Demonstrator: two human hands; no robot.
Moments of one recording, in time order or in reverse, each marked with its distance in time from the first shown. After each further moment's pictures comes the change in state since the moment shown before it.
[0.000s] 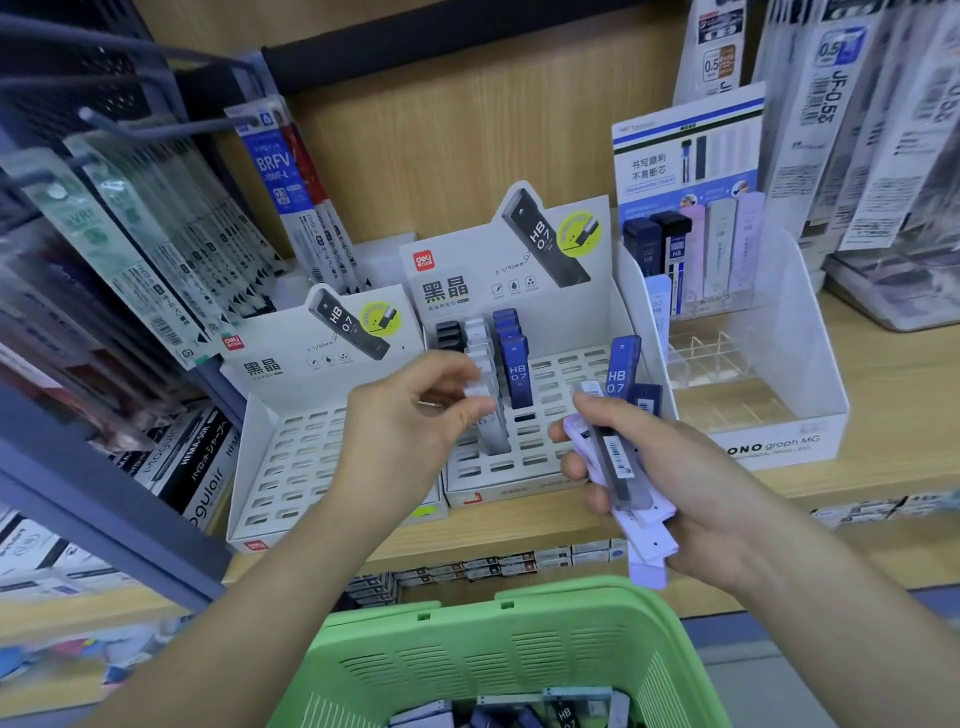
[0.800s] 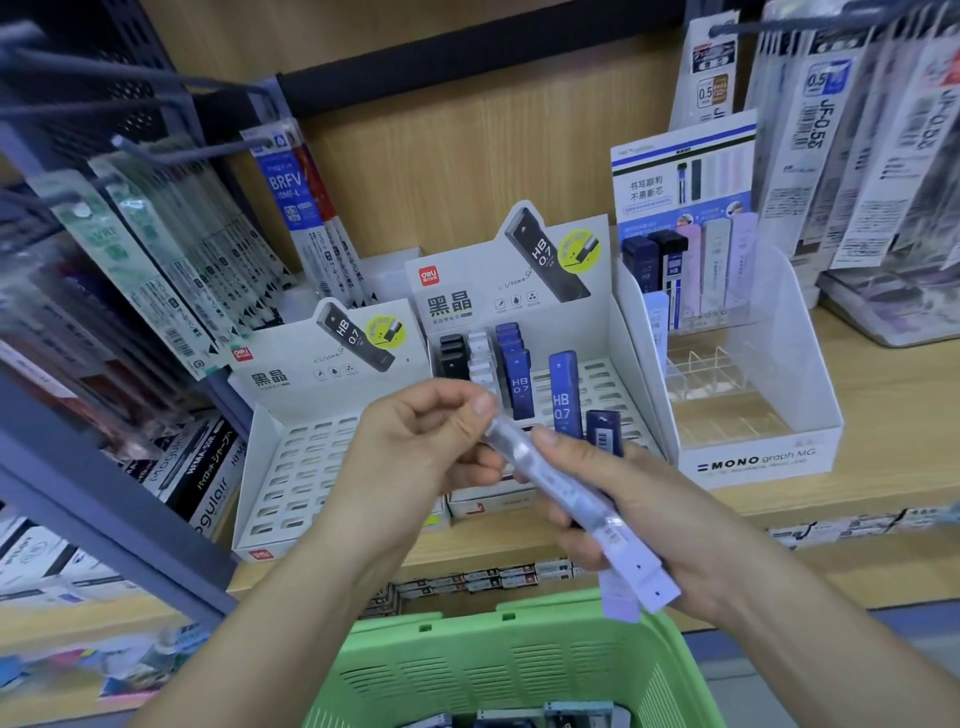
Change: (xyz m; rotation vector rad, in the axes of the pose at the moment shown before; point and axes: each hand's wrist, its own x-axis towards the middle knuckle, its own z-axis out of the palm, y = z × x) left_hand -0.017 0.037 -0.013 -0.643 -0.160 -0.475; right_hand -0.016 0.005 0.016 -0.173 -0.143 0.012
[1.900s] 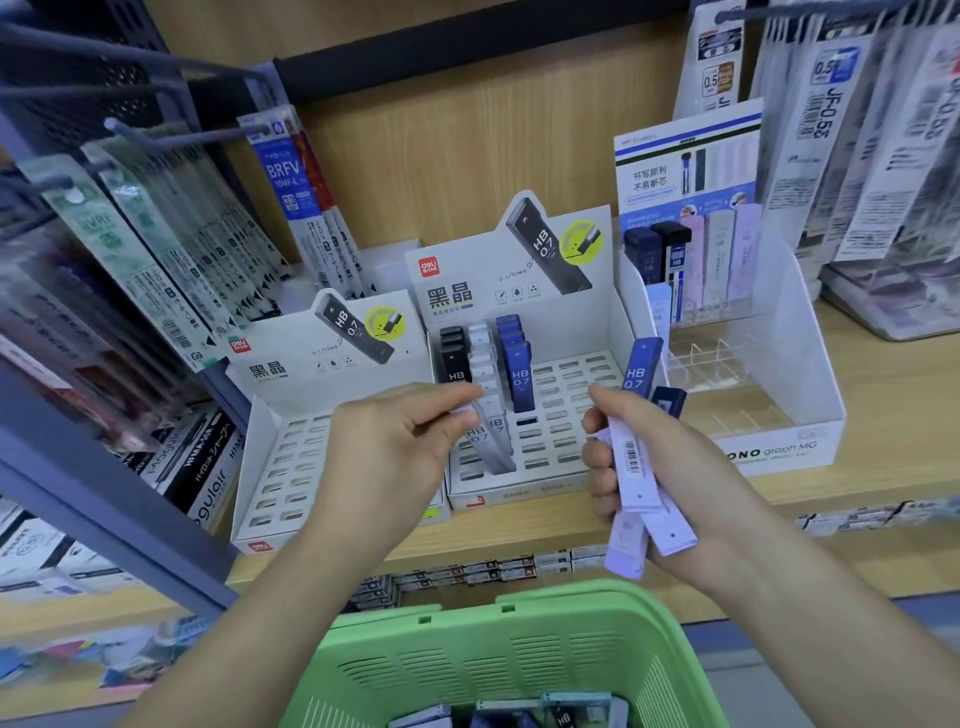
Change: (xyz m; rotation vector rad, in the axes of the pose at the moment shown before) left_hand 0.009 -0.016 -0.018 0.790 0.190 0.513; right_hand 0.014 -0.001 -0.015 0.312 0.236 0.008
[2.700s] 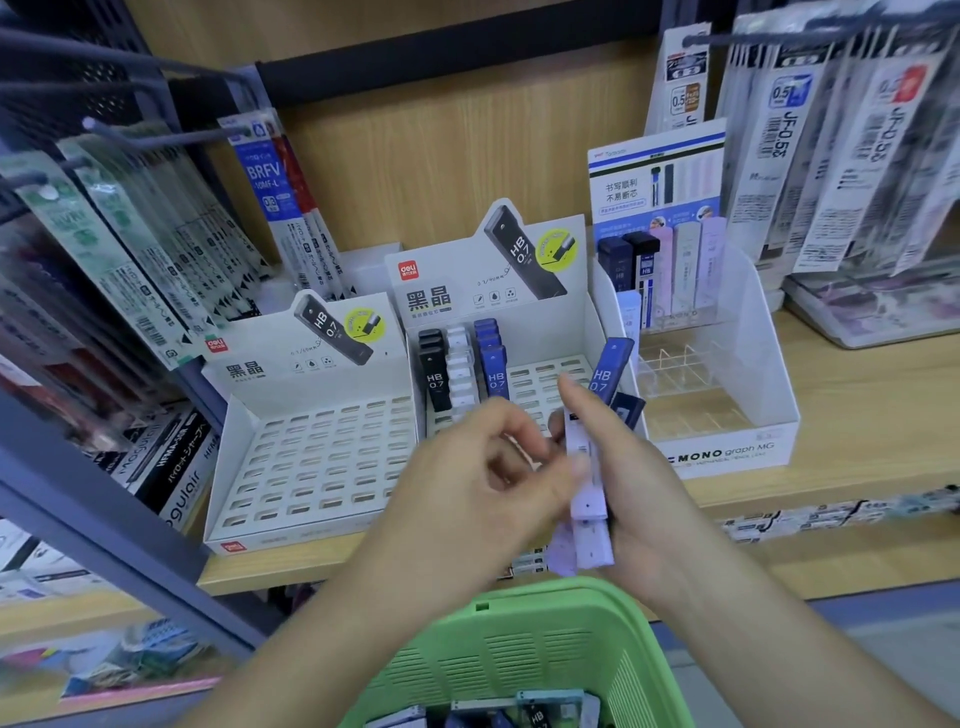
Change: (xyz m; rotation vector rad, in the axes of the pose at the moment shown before) left_hand -0.025 0.056 0.016 -0.276 -0.368 -0.171; right_hand -0.004 0.013 0.010 0.079 -0.029 -0.023
